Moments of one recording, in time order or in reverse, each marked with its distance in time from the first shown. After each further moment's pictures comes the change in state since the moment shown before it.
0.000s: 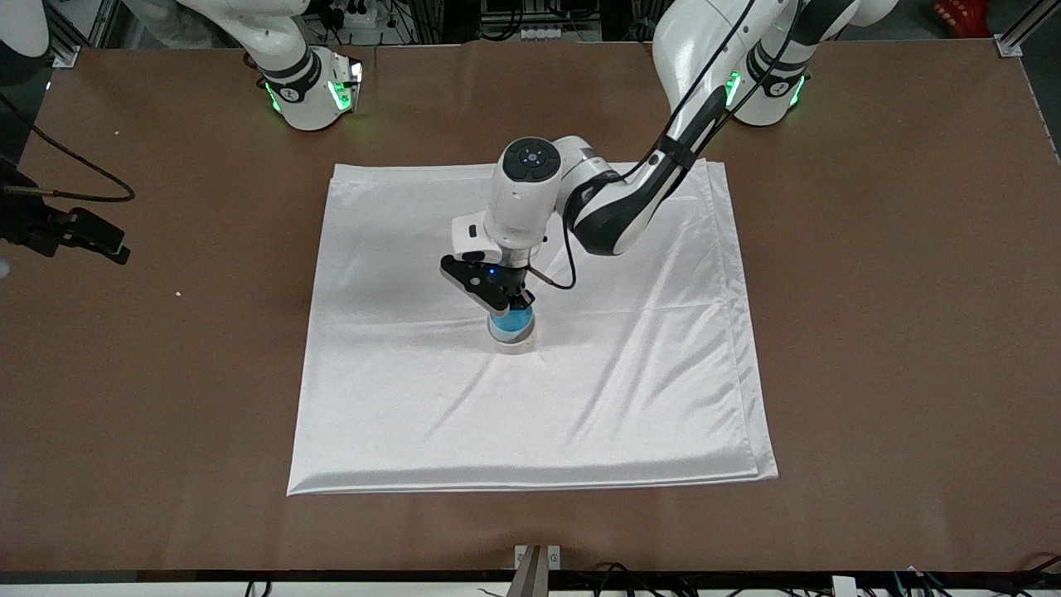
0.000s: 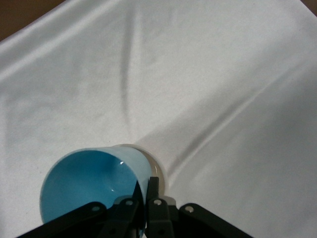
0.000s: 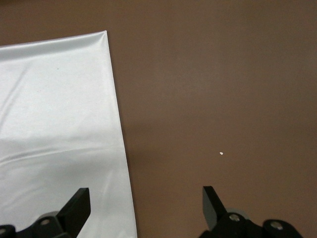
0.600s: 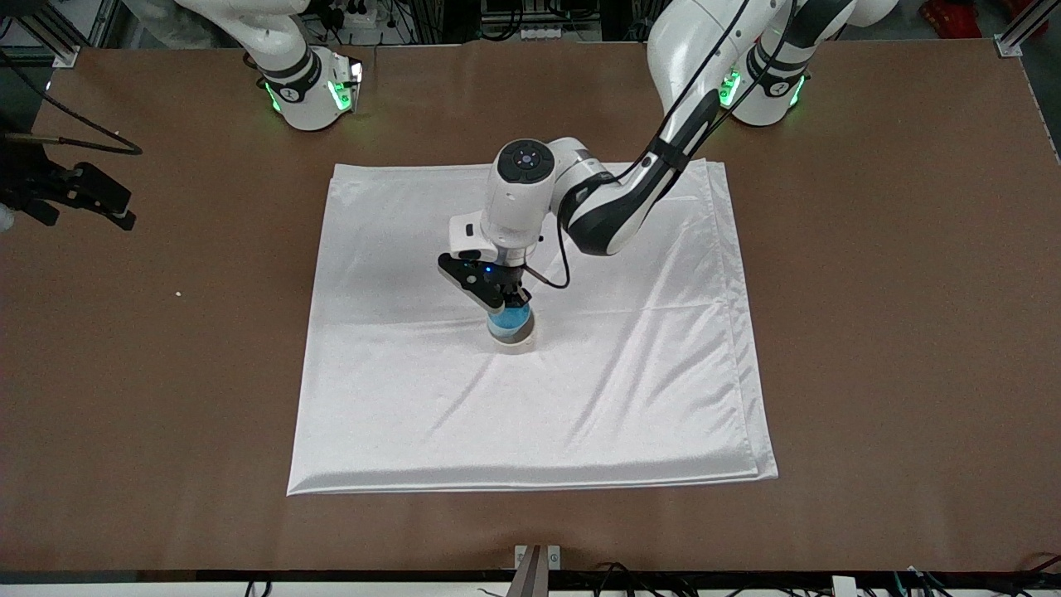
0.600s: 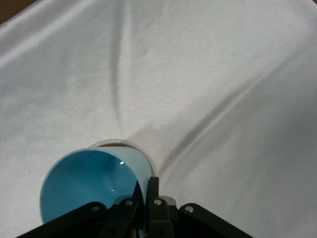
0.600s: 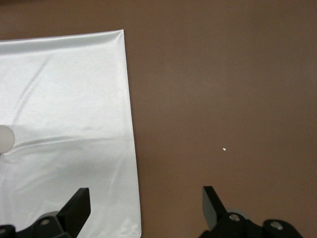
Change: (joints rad) left arm -0.015 0.013 0.000 -0.002 0.005 0.000 0.004; right arm 0.043 -0.072 0.009 0.000 0.002 -0.053 0.001
